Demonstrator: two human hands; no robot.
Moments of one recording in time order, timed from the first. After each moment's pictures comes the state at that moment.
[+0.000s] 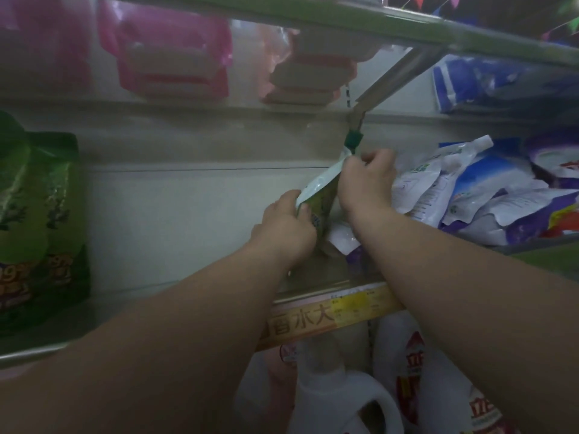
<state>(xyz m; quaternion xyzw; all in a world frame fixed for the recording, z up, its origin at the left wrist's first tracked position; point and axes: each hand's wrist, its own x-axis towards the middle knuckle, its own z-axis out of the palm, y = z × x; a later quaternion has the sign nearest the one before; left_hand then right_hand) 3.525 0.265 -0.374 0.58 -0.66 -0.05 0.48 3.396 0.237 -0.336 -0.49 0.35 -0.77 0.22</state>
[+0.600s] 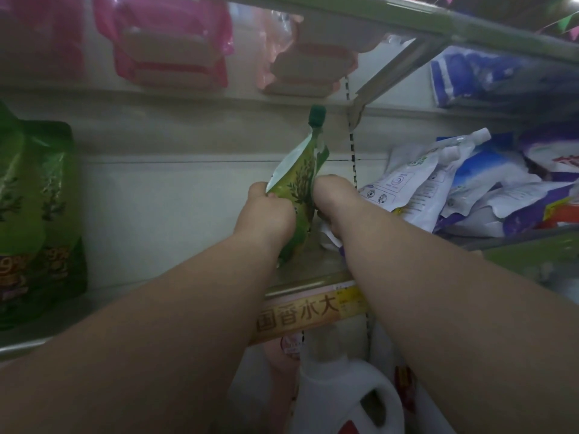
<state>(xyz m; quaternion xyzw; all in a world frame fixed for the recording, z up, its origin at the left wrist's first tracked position) 3.533 0.292 -0.365 0.56 -0.55 -0.17 0.59 3.426 0.192 -0.333 -0.64 0.51 -0.53 0.22</state>
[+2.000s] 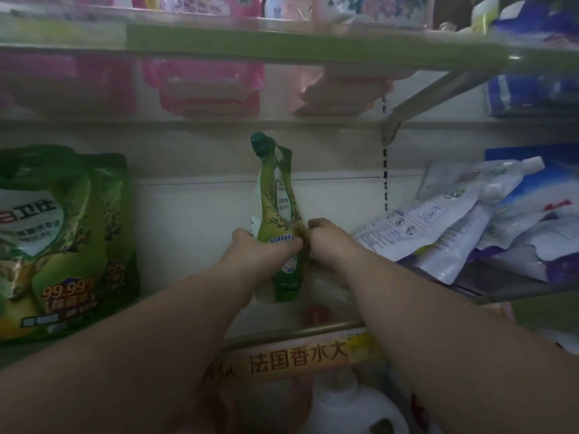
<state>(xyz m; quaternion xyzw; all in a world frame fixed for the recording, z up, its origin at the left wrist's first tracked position) 3.571 0.316 -0.350 0.66 -0.45 -0.23 0.55 3.452 0.201 -0.351 -0.70 0.45 -0.41 0.36</state>
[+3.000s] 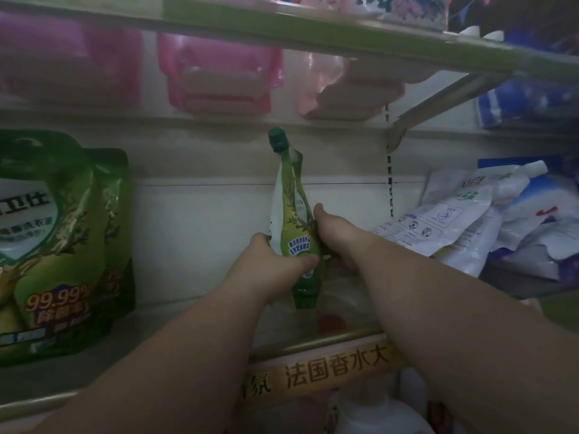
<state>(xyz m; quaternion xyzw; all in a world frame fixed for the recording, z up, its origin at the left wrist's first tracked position) 3.604 0.299 -0.372 0.59 -0.57 -0.19 0.53 3.475 0.171 -0.335 -0.63 0.46 -0.43 0.45</state>
